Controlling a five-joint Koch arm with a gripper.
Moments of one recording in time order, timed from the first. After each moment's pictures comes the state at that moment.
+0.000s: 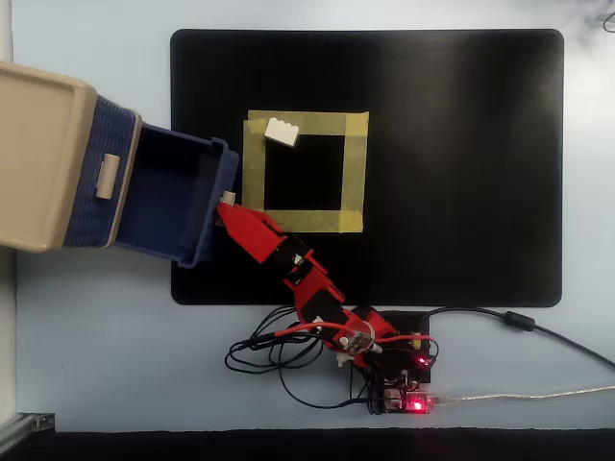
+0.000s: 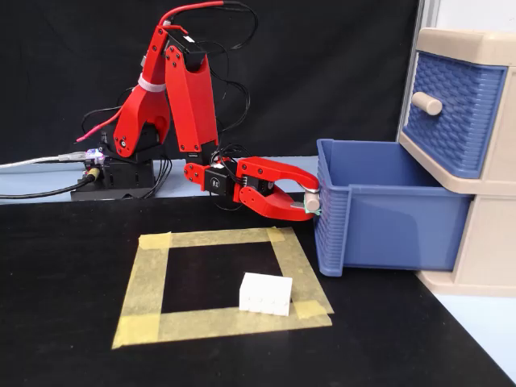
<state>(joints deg) -48.5 63.1 140.3 -73.6 -170.6</state>
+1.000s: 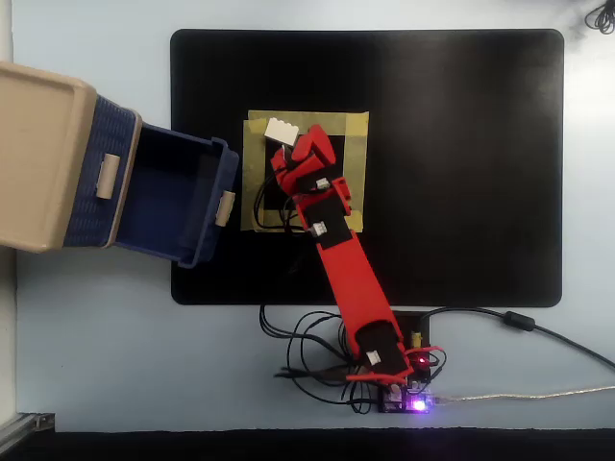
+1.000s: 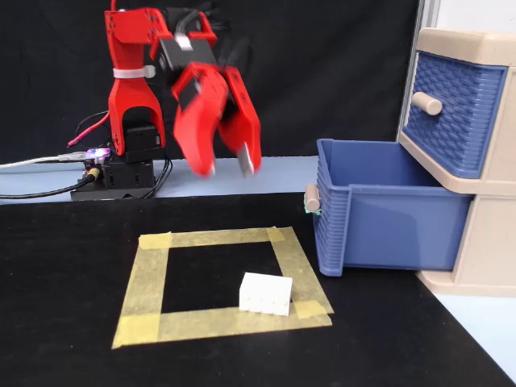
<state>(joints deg) -26.0 87.6 79.4 54.0 -70.1</state>
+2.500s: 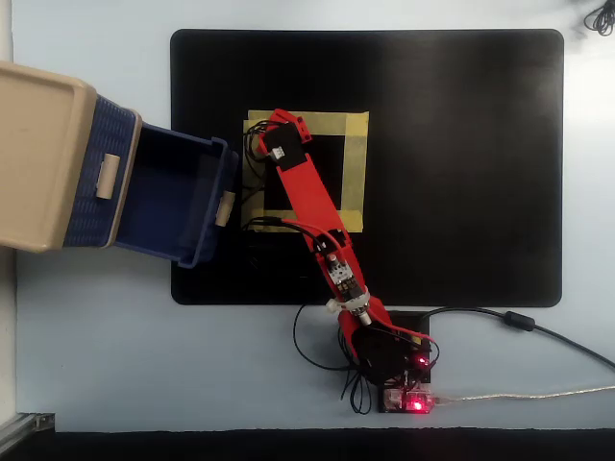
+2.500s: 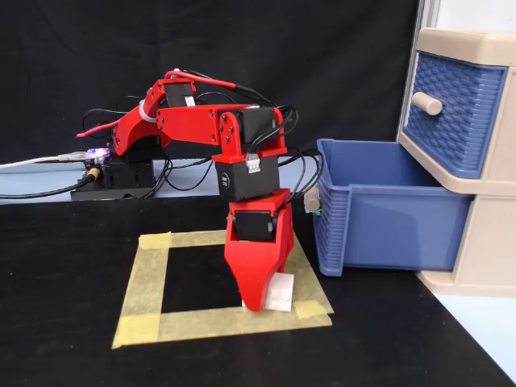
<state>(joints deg) -27.3 34.7 18.6 90.8 -53.1</state>
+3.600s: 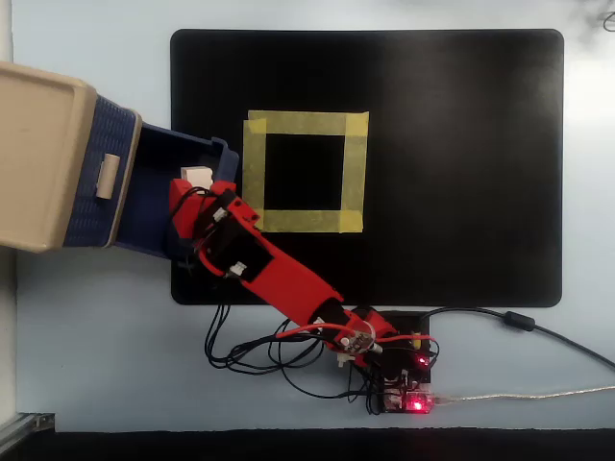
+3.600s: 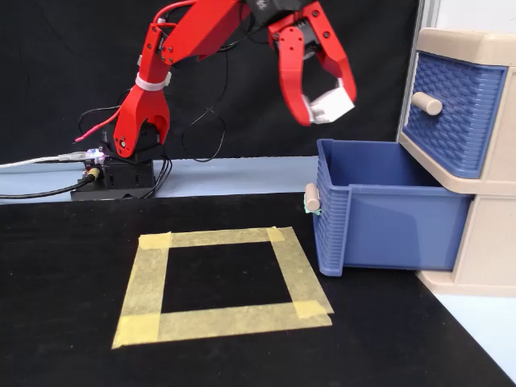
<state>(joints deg) -51.7 64.8 18.6 96.2 -142.2</state>
